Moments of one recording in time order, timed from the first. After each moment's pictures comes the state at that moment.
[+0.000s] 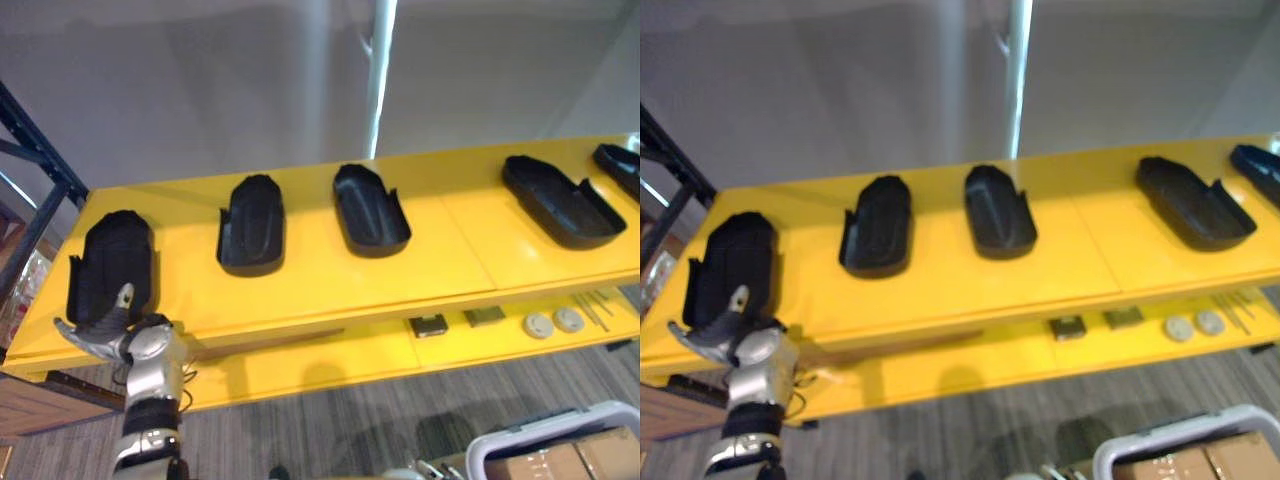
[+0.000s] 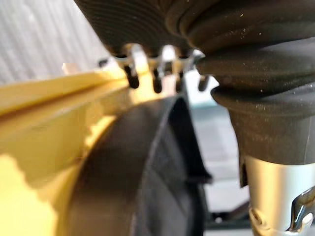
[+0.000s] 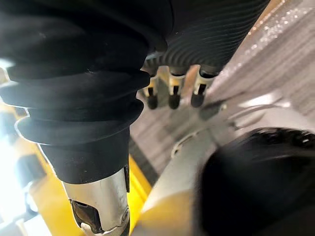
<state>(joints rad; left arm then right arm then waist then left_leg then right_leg) -0.32 0.32 0.31 0.50 -0.39 0.02 1.04 0.27 -0.10 -0.15 0.90 0.37 0.02 0.11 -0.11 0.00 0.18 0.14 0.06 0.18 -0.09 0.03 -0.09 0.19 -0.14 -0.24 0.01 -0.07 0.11</state>
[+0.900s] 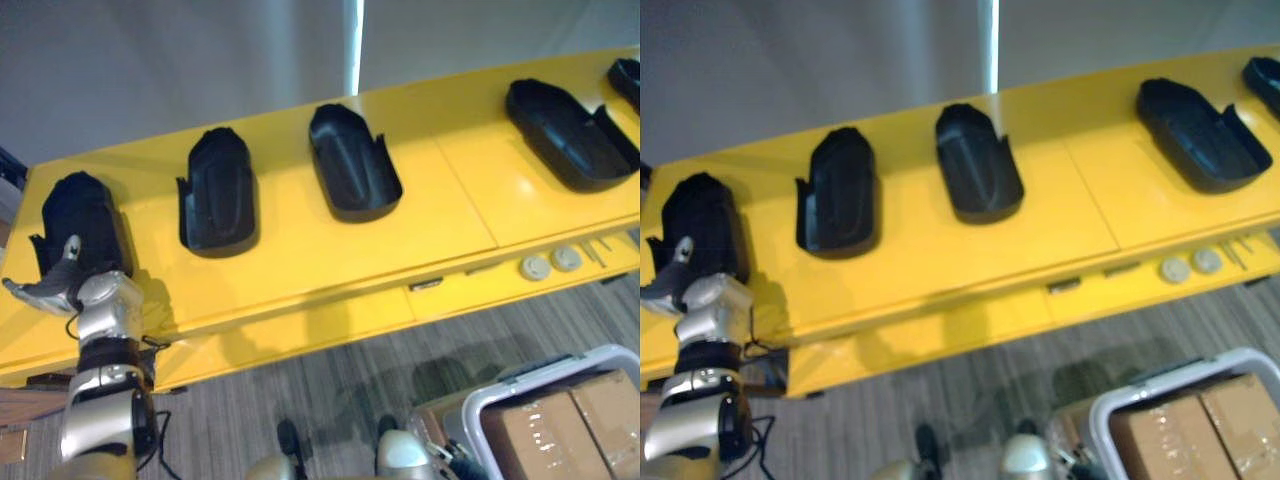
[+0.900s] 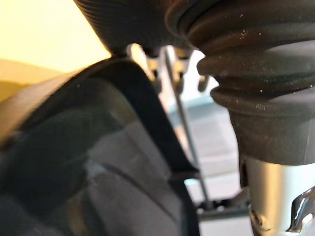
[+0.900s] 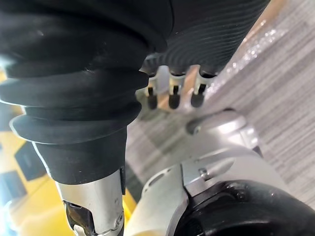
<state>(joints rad) -0.63 0.54 0.33 0.75 -0.51 0.07 1.04 0.27 -0.15 -0.10 0.79 0.39 0.01 0.11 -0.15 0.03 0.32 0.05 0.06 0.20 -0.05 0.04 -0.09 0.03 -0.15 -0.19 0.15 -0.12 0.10</state>
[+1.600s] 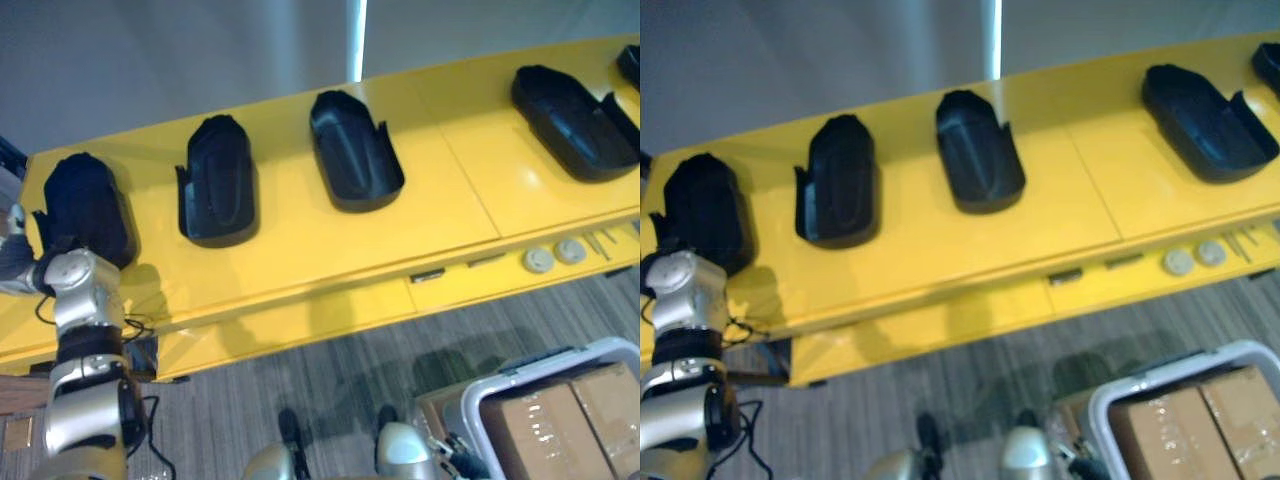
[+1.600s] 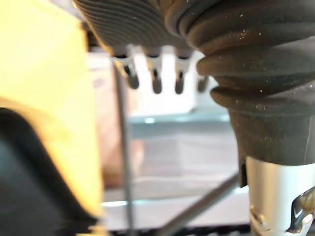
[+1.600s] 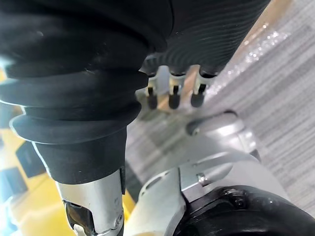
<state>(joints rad) -0.58 0.57 0.40 0.54 -0.39 -0.15 1.10 0.26 -0.16 -0.09 0.80 0.40 -0.01 0.11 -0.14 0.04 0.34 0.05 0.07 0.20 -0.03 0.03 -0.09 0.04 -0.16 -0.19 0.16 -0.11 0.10</state>
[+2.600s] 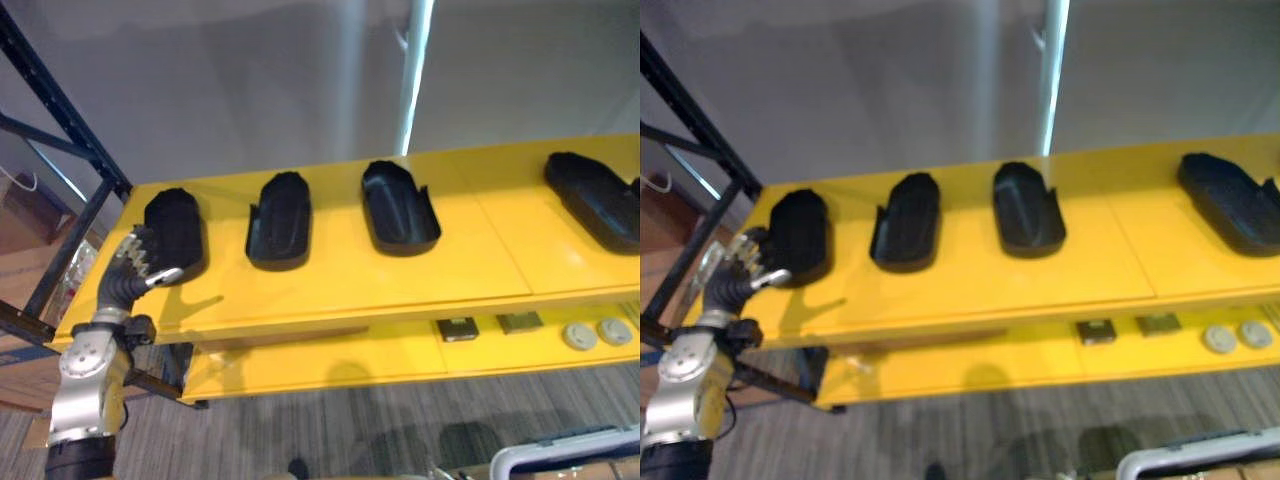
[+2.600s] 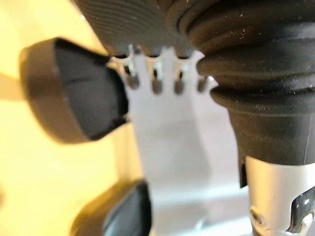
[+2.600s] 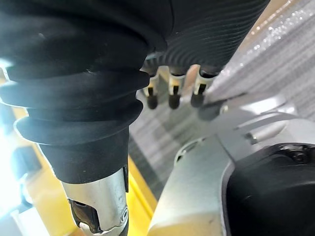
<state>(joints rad) -0.04 0.56 0.27 0.04 -0.51 0.07 -0.27 0.30 -0.09 -0.28 0.90 0.30 0.01 0.14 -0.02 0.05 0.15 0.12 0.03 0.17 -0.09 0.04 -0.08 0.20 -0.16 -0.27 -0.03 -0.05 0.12</state>
